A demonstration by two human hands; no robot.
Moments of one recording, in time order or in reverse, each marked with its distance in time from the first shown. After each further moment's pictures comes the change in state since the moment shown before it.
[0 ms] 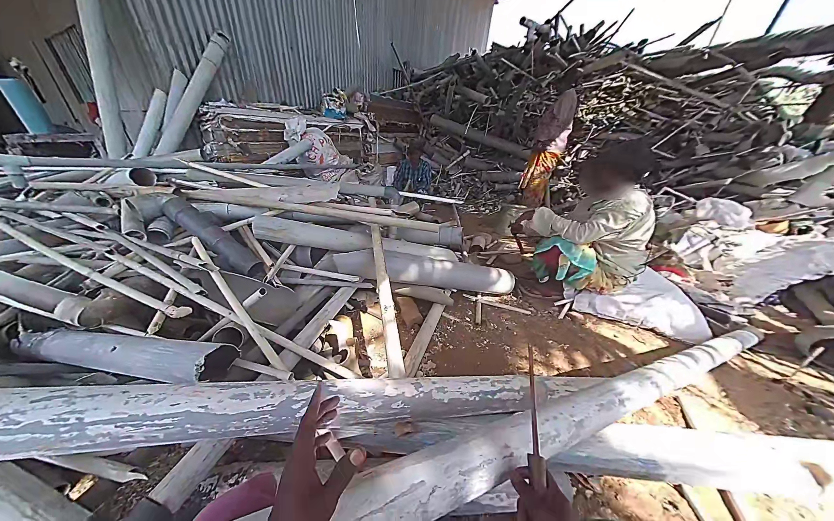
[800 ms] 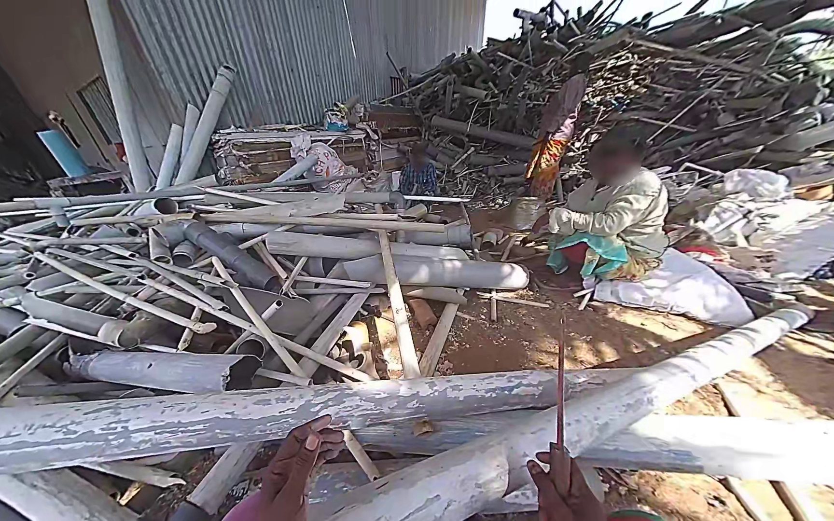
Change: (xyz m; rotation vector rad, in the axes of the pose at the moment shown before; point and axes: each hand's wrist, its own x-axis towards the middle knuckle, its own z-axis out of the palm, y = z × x) left_hand -0.010 0.001 -0.018 -0.587 0.183 -0.064; right_hand -0.010 0.001 0.007 0.066 0.128 -0.238
